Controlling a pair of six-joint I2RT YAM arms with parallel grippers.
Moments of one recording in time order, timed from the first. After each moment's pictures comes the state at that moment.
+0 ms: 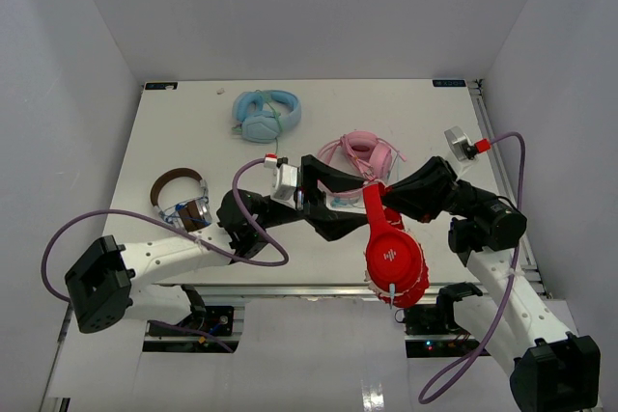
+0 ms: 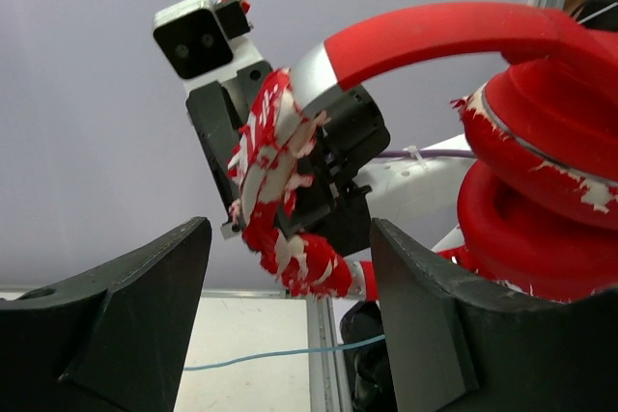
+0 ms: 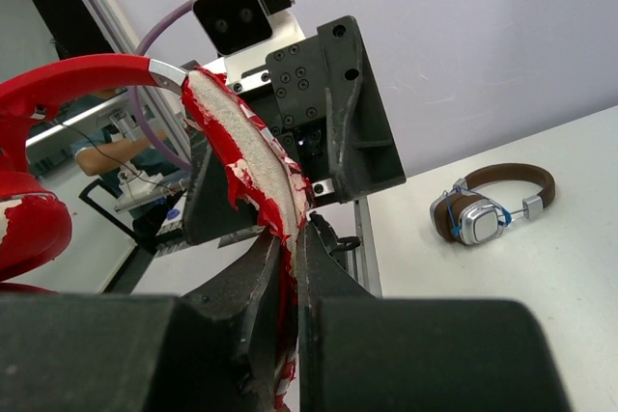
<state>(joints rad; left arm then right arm) -1.04 1.26 0.75 1.14 0.46 -0.33 0.25 0.80 0.49 1.26 -1.07 1.30</state>
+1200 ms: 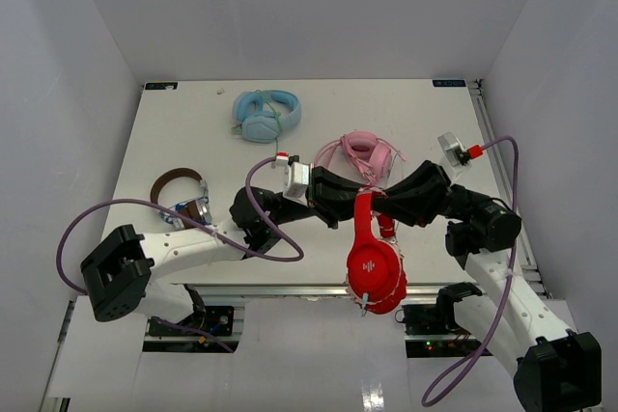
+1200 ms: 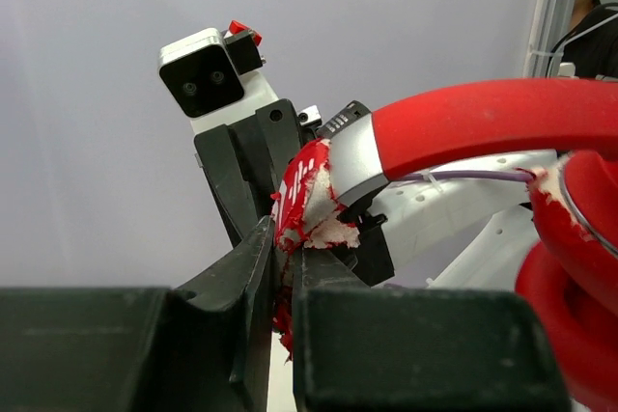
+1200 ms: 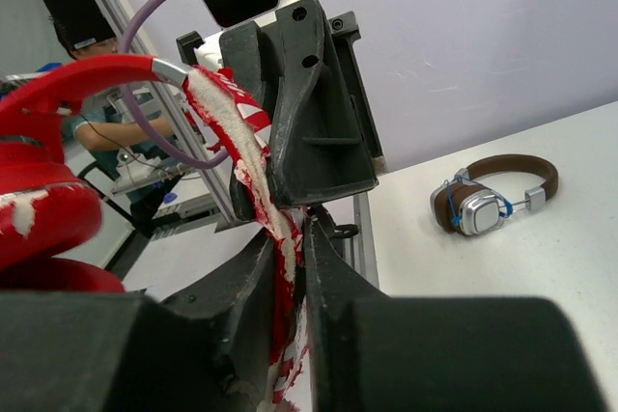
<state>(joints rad) -1.05 1.37 0.80 1.24 0.47 -0.32 0.28 0.81 0.46 1.27 -1.08 1.24</state>
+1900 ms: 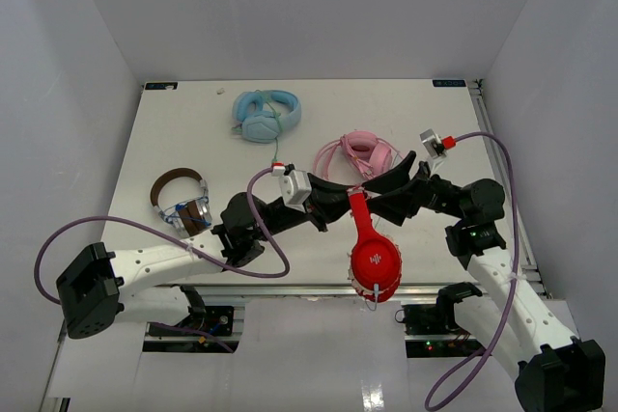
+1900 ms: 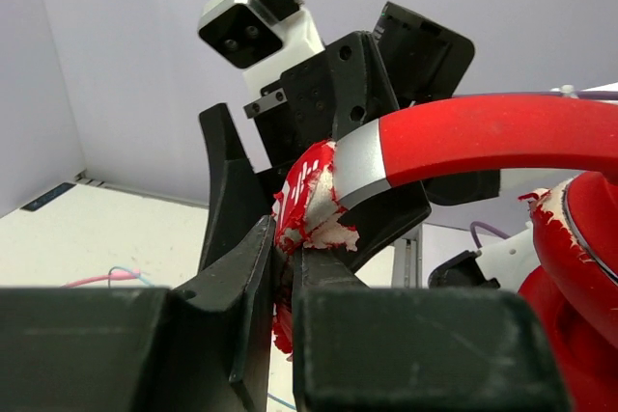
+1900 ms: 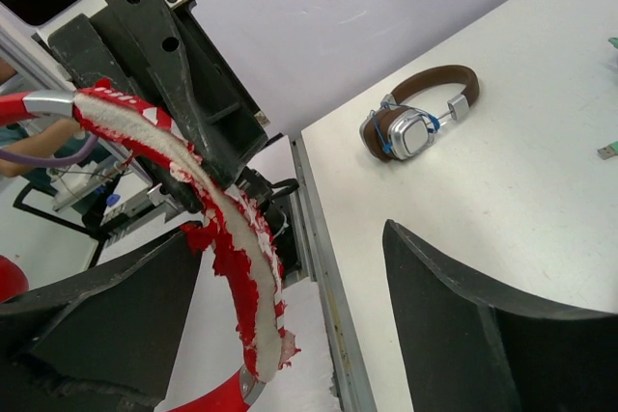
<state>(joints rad) -1.07 1.18 0.69 0.91 0.23 -0.13 0.30 0.77 0.50 0.64 -1.03 0.85</state>
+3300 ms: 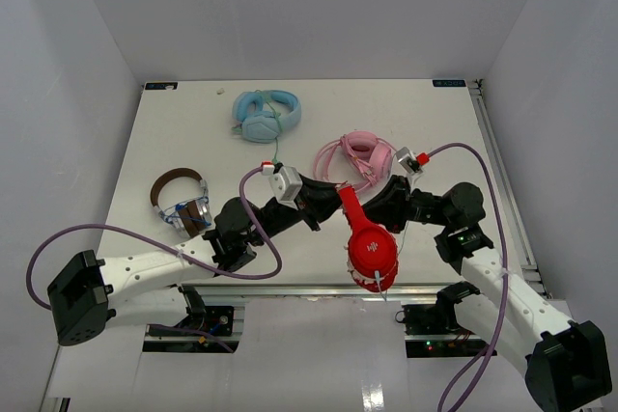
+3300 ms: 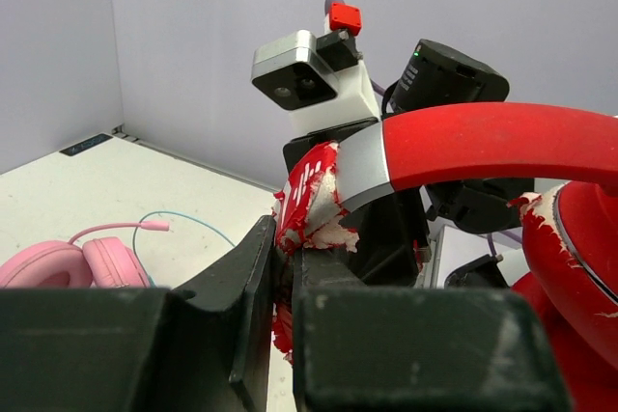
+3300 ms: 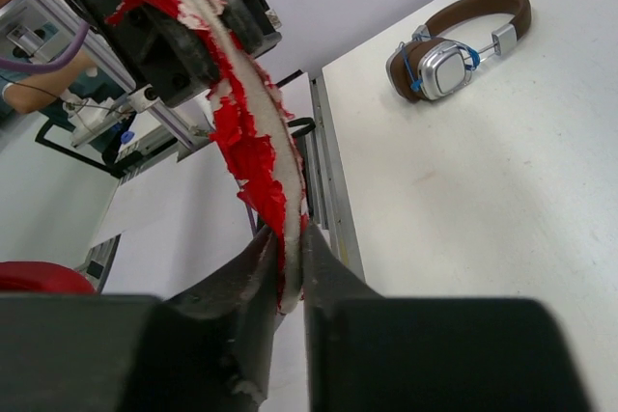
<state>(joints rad) -1.07 1.11 0.63 0.84 0.08 -0.18 0.41 0.81 0.41 0.63 -1.06 0.72</state>
